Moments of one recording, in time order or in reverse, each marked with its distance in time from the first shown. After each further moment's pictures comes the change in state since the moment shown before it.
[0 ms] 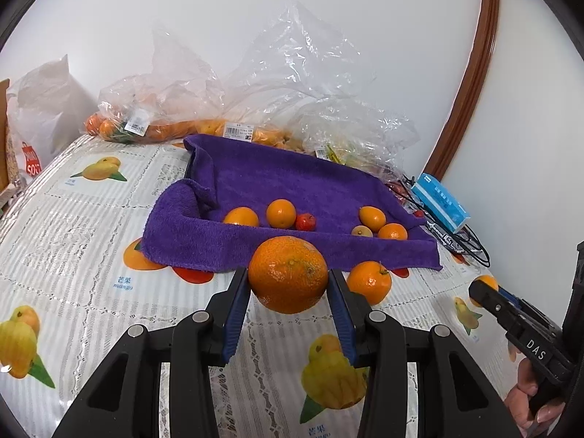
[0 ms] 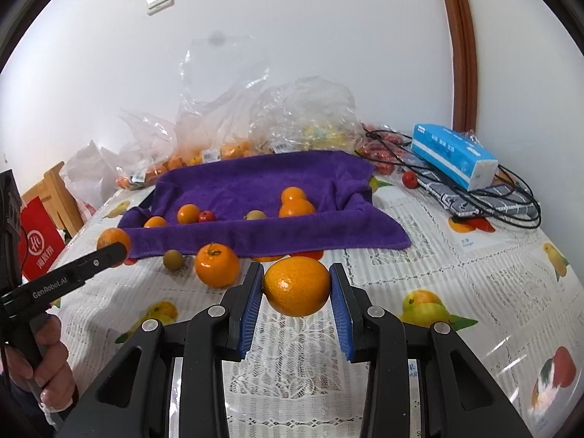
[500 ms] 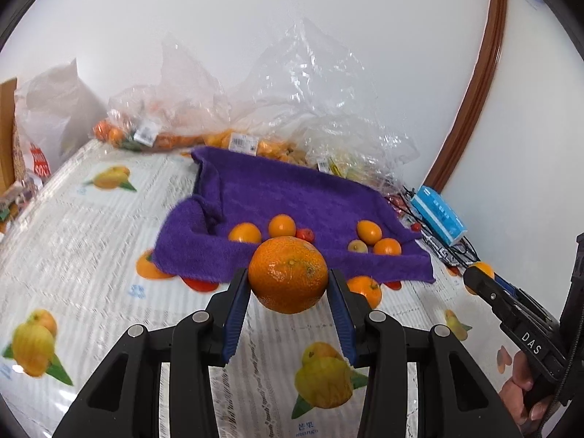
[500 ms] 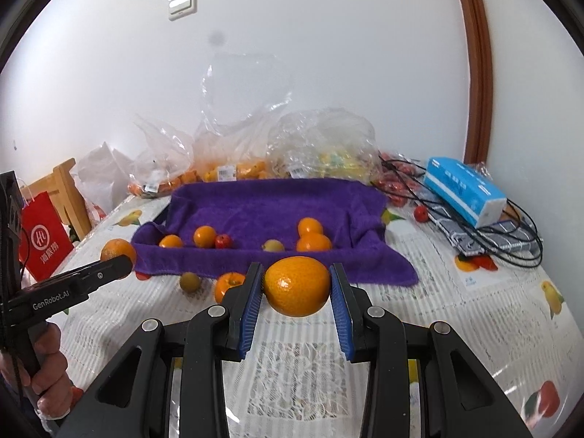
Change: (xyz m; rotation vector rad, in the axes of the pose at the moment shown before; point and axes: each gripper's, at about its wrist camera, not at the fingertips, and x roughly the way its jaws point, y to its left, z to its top) left arm -0.019 -0.002 0.019 -0.019 -0.015 0.019; right arm -0.008 0.017 0.026 -0.068 -0.048 0.025
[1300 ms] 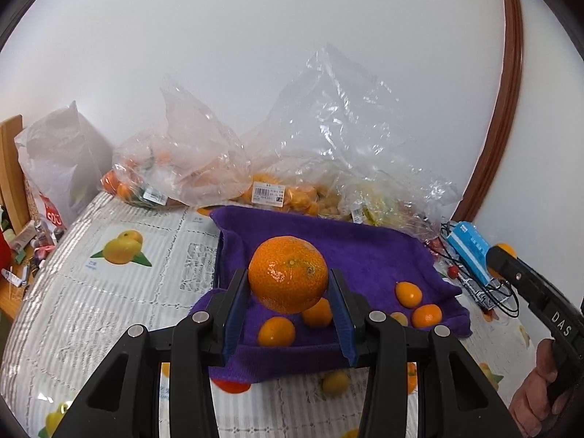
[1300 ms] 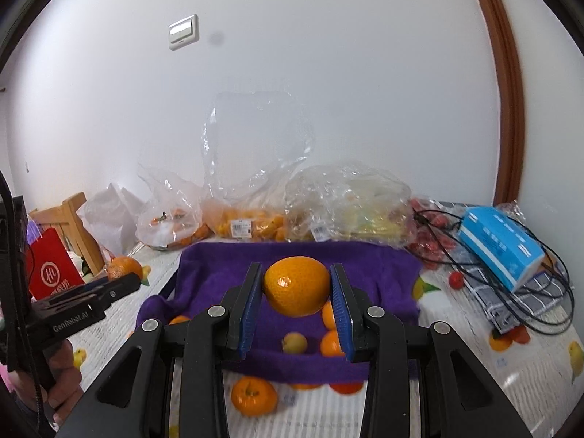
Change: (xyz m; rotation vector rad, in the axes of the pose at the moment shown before) left arm 0.041 0.006 0.064 0.024 -0.058 0.113; right arm 0.049 0.005 0.075 0.016 -0.090 0.082
